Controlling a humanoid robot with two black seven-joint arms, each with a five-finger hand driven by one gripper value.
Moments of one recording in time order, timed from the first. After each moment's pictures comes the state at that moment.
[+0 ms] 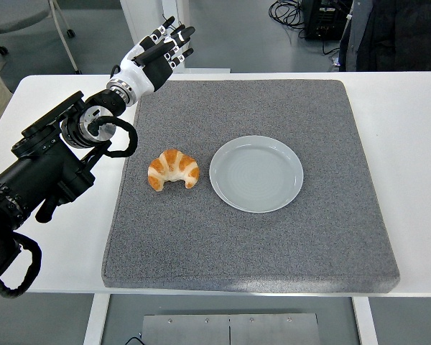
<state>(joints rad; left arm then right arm) -1.05 0.08 -0.68 -0.55 -0.05 -0.20 -0.09 -0.09 0.00 -0.01 0.13 -0.10 -0.04 0.25</state>
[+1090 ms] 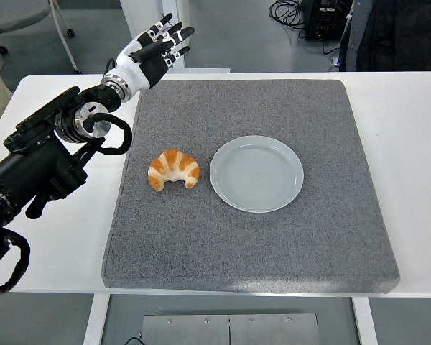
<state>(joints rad) -1.06 0.15 -0.61 -0.62 -0.03 -0.18 -0.09 -0.09 0.00 -0.01 0.13 -0.10 -0.04 0.25</state>
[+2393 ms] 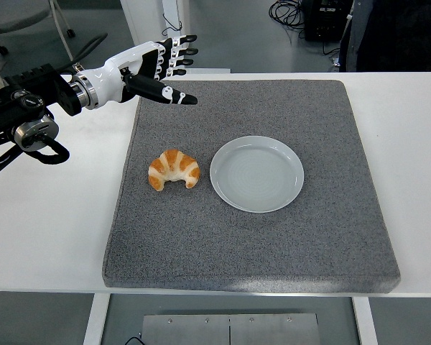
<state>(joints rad) -1.13 0.58 -0.30 -1.19 0.49 -0.15 -0.09 -0.09 0.00 -0.01 0.13 -0.10 -0.04 0.25</state>
